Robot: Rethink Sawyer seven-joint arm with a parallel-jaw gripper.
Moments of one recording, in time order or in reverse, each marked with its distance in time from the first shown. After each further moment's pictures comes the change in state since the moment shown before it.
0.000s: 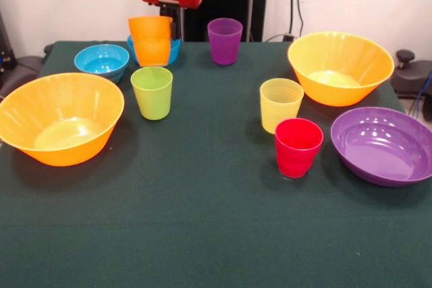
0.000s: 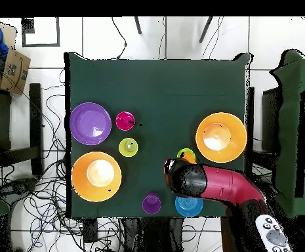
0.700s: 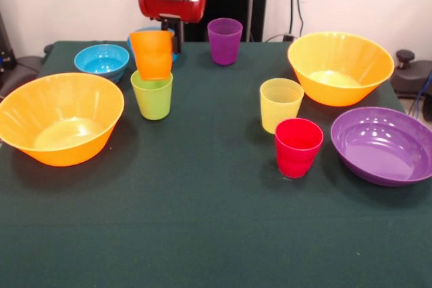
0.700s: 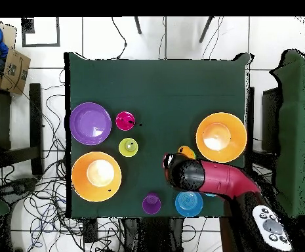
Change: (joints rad) arm 0.012 0.051 0.000 -0.039 0.000 -0.038 0.000
